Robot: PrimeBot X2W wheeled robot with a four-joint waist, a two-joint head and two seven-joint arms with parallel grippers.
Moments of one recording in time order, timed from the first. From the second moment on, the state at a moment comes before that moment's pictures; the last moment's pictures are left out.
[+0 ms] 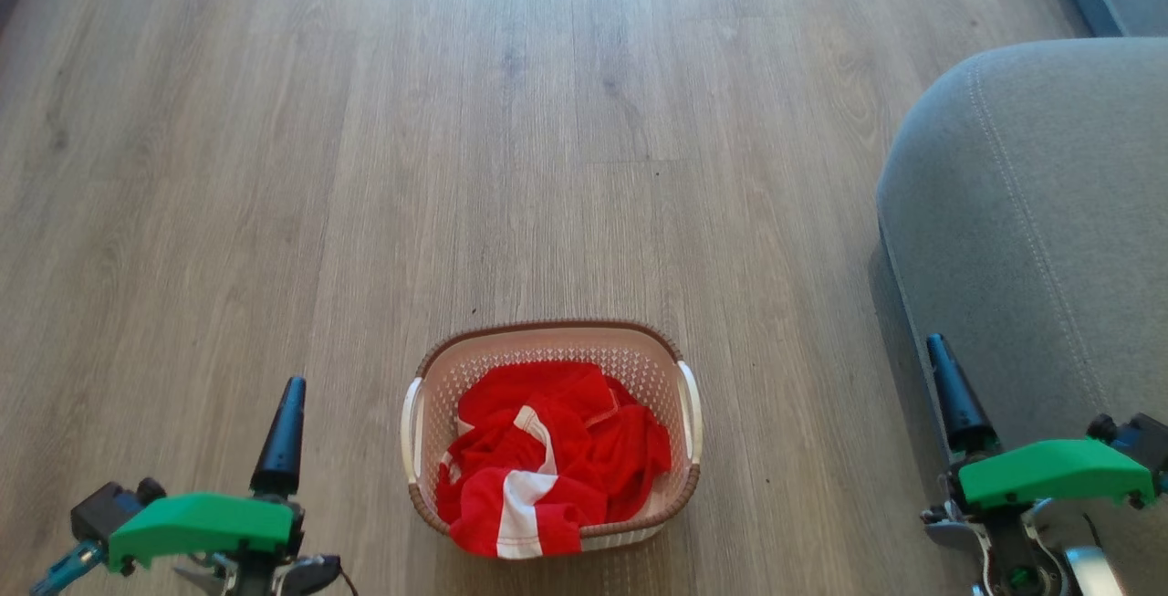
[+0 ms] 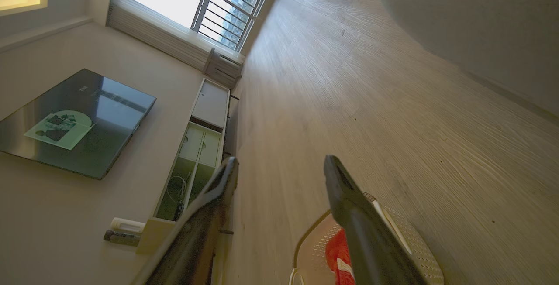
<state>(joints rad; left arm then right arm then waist) -0.02 0.03 0.05 0.31 -1.27 -0.12 0.00 -0.03 -0.05 -0.07 0.28 1.13 0.12 0.01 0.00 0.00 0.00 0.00</state>
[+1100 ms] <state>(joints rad) -0.04 0.03 0.02 0.28 -0.80 -0.10 -0.09 -0.03 -0.09 0.00 0.27 0.72 0.12 -0.08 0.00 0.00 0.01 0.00</state>
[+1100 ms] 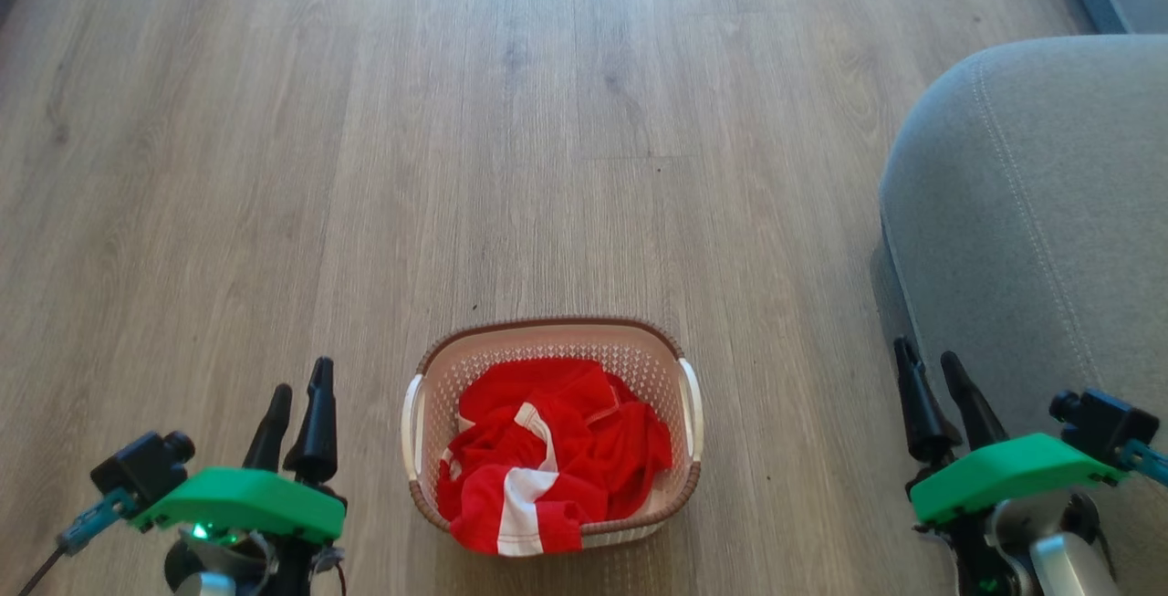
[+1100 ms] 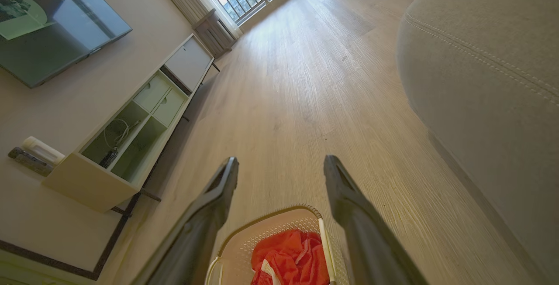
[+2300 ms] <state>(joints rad) -0.04 0.03 0.01 0.24 -0.35 -0.09 -0.19 -0.03 -0.10 0.05 0.25 0.28 0.12 -0.19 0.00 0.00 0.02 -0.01</state>
